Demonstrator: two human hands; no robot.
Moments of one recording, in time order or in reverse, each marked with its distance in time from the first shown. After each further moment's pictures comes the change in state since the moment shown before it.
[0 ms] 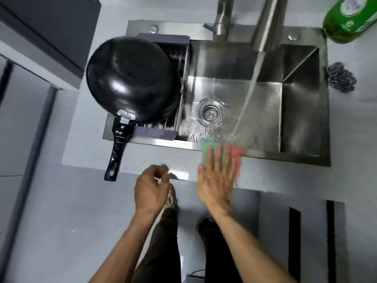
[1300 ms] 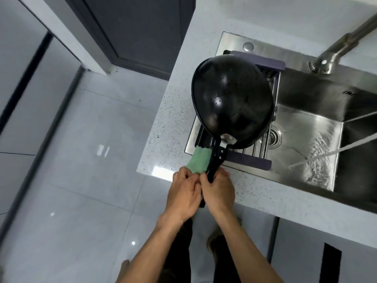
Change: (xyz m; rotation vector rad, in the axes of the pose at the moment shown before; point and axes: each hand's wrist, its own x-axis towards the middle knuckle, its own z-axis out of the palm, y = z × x) left_hand 0.111 -0.111 -0.112 0.067 -0.278 0.286; right_hand 0.015 -0.244 0.023 0.432 -0.291 0.287
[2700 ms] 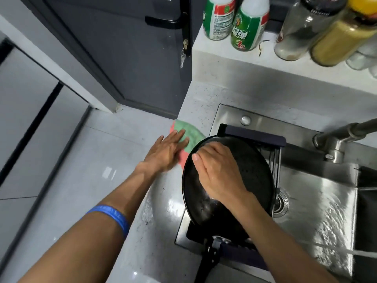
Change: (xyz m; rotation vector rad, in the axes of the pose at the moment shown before) left_hand 0.314 0.027 -0.162 0.575 -0.145 0.197; right_hand 0.206 -0.186 -0.100 -0.375 0.128 -1.004
